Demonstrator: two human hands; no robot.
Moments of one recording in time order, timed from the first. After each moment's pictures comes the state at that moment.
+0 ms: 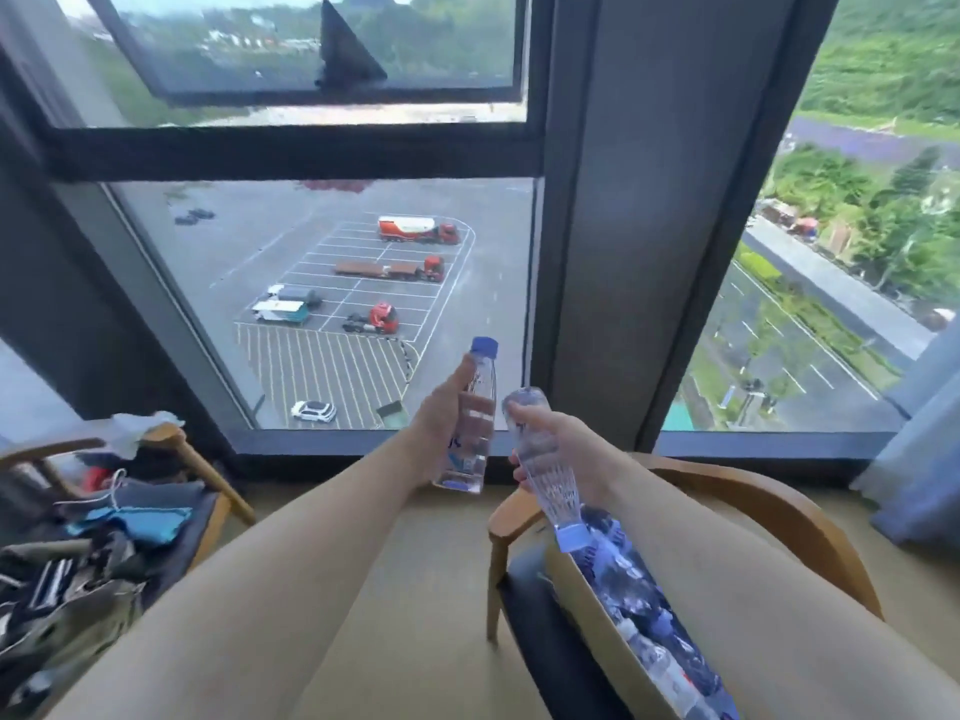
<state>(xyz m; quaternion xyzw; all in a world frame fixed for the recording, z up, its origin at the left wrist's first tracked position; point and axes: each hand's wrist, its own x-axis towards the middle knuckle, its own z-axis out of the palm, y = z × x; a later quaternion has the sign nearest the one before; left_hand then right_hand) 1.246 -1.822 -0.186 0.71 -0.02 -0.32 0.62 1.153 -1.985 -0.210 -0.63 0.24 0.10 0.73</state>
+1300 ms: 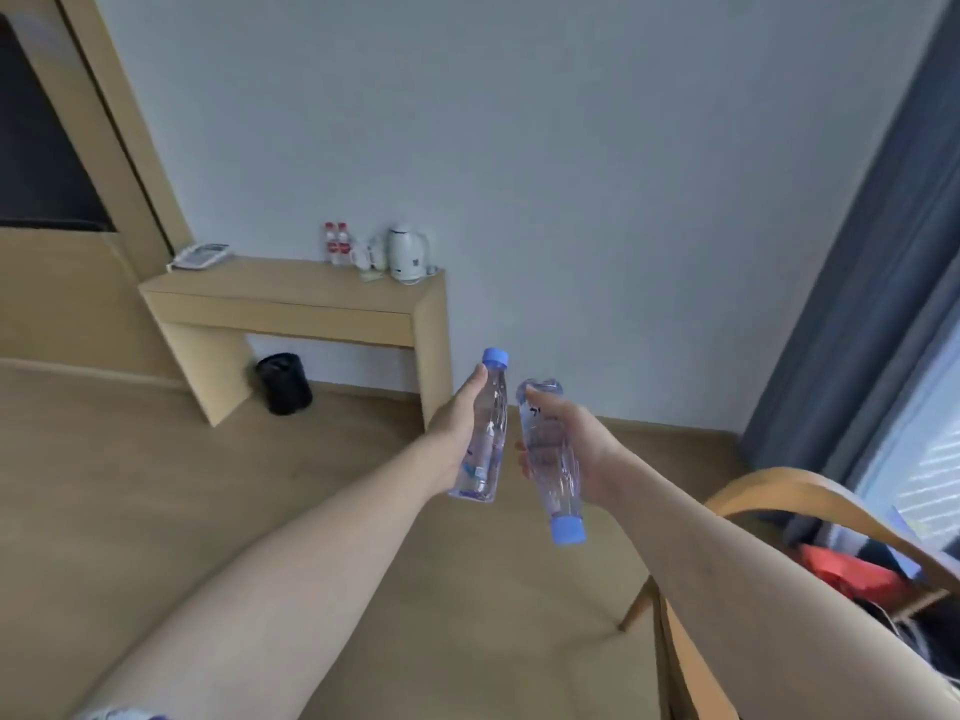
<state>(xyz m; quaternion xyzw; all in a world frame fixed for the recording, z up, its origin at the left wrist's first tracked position) 1.041 -0.934 -0.155 0.43 0.52 0.33 0.66 1.204 -0.983 -0.171 -0.50 -0.30 0.64 0.50</state>
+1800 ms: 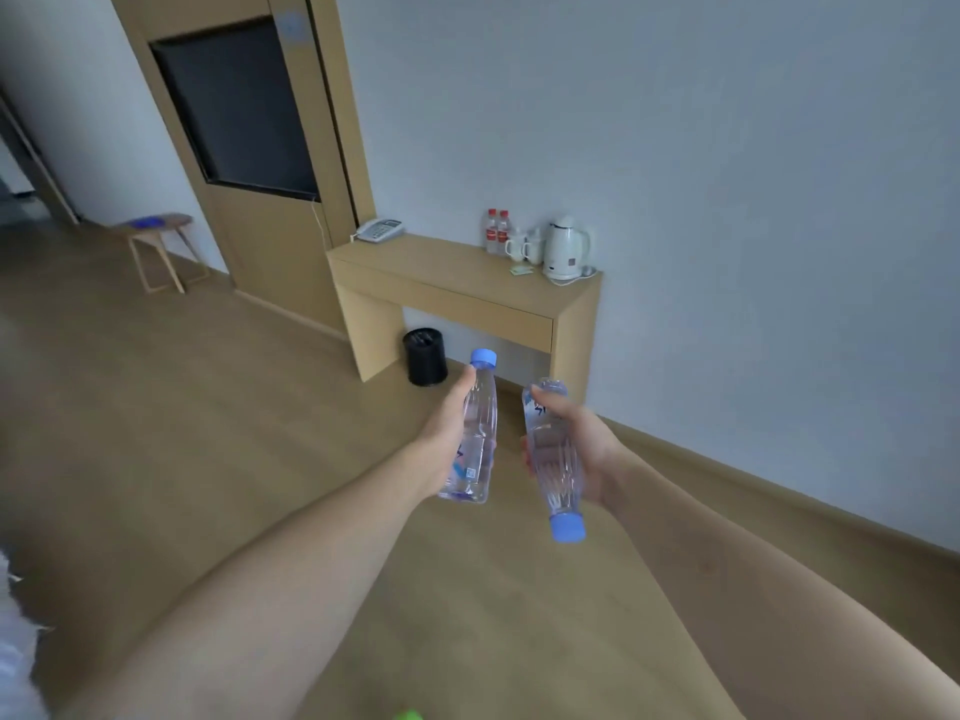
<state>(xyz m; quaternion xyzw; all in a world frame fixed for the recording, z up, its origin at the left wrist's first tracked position) 0.937 -0.823 -0.144 0.29 0.63 0.43 0.58 1.117 -0.793 -0.177 -0.44 -0.38 0.73 0.36</state>
